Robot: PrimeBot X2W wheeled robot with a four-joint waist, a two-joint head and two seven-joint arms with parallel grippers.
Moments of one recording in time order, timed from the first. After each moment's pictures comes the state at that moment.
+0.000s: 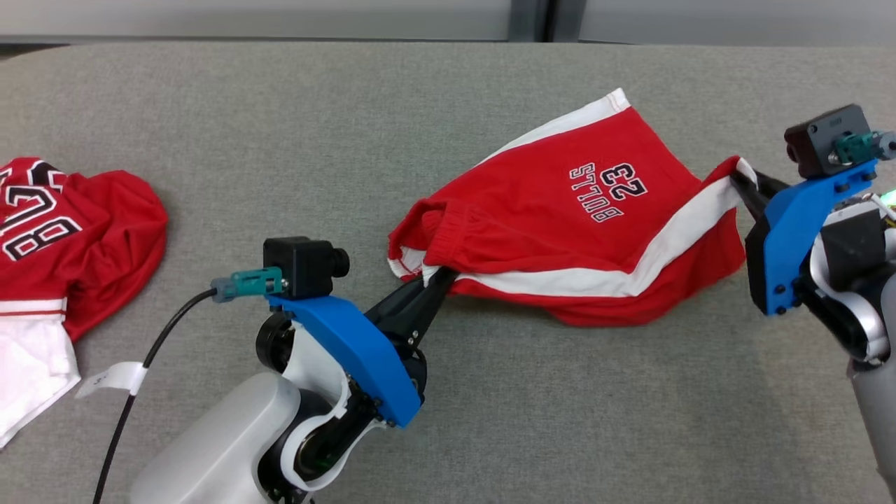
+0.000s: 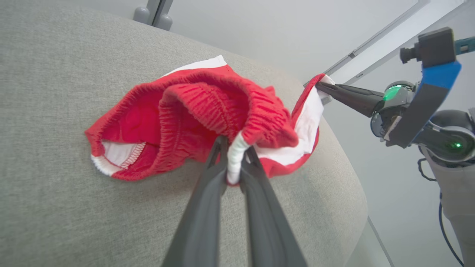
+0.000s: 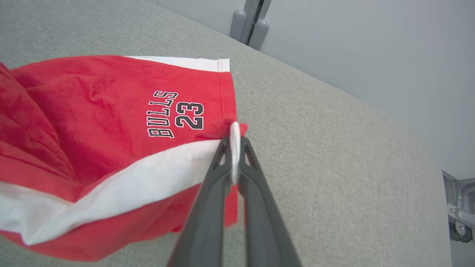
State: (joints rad) left arm -0.51 0.41 -0.81 -0.02 -1.16 0.08 0.16; right arm -0.53 -0.37 0.13 0.05 0.22 0.13 0.73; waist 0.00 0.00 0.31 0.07
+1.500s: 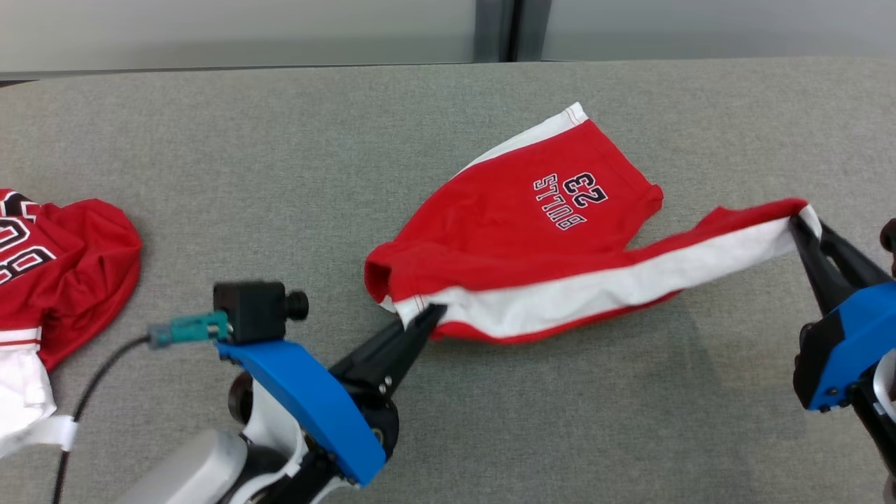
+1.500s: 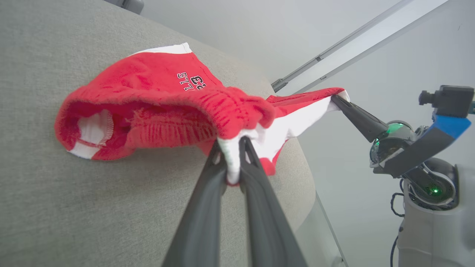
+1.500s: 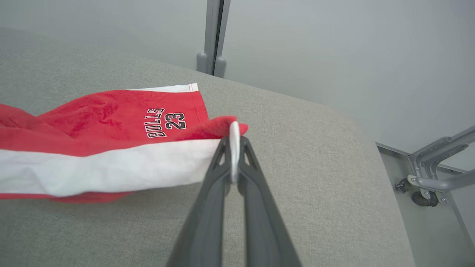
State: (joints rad) left arm -0.32 0.53 -0.77 -0.32 -1.30 0.19 0.20; right arm -0.16 -0.19 -0.11 -0.43 0.10 0.13 0.76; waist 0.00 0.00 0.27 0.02
